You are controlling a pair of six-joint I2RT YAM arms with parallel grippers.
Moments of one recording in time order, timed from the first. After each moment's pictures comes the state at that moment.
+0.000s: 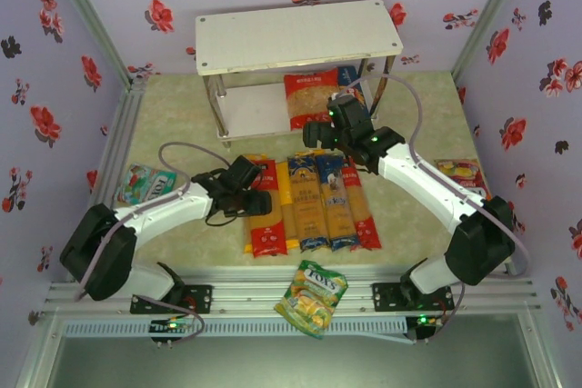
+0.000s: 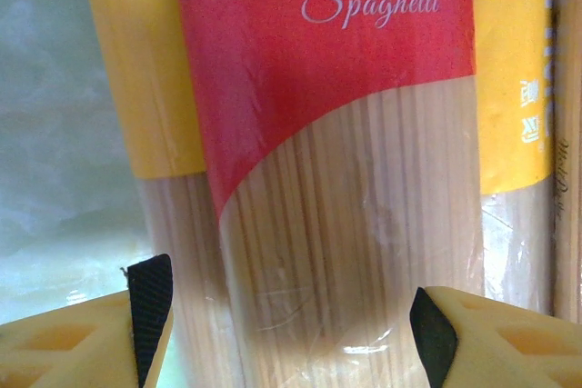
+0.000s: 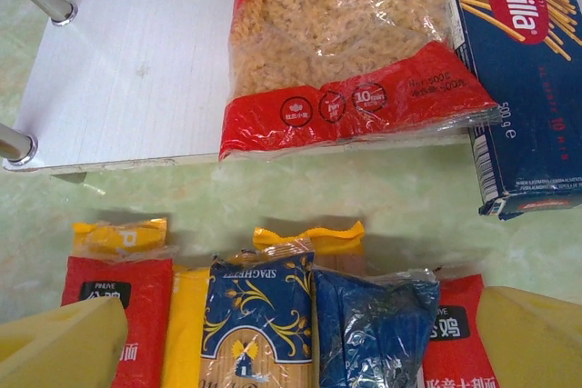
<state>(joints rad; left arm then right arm) -0.75 1.41 0.82 -0.56 0.00 -0.73 0.62 1.47 1.26 -0.52 0.17 0.44</state>
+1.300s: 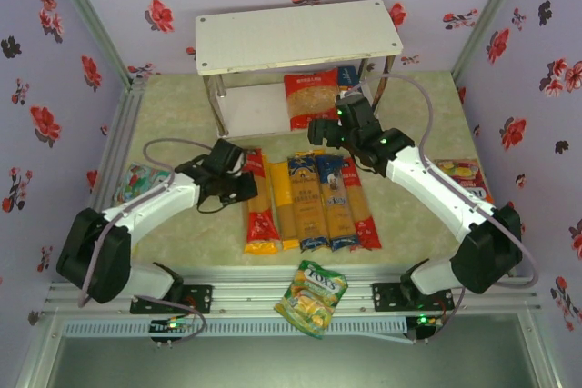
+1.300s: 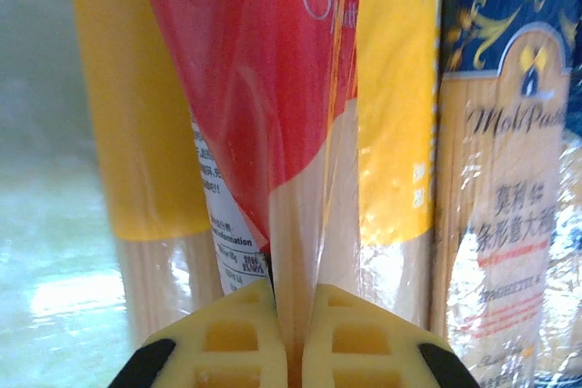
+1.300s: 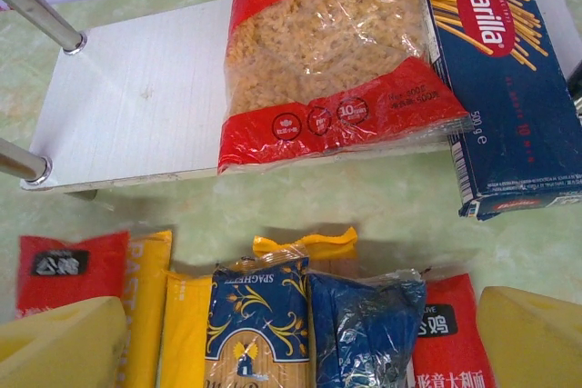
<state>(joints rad) -0.56 1.37 0.88 -0.54 0.21 -0.72 0.59 1.41 1.24 -0.53 0.17 0.46</state>
